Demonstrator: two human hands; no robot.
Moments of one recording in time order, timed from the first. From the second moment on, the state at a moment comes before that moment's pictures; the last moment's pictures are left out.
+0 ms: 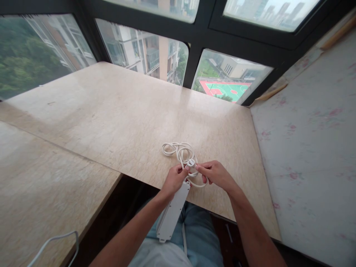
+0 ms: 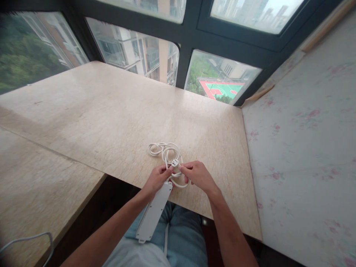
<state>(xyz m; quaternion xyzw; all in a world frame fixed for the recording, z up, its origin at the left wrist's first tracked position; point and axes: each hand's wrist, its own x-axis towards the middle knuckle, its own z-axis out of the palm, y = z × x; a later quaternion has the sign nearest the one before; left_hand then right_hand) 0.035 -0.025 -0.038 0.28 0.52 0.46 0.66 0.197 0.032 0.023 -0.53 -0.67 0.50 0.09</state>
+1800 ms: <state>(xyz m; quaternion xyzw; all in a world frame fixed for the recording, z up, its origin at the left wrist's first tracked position) 0.026 -0.025 -0.001 0.26 0.56 0.41 0.67 0.204 0.089 0.058 -0.33 -0.77 0.54 -0.11</state>
